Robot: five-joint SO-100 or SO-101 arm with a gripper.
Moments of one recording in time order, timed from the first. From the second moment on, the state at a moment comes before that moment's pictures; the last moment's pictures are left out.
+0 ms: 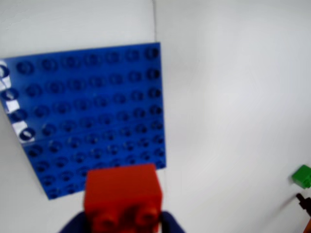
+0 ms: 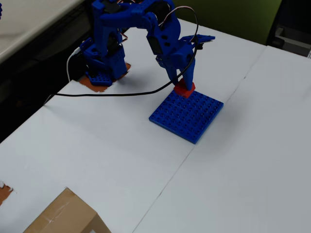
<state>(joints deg) -0.6 81.2 56.7 88.0 -176.3</state>
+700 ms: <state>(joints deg) -0.8 81.2 56.7 88.0 -176.3</state>
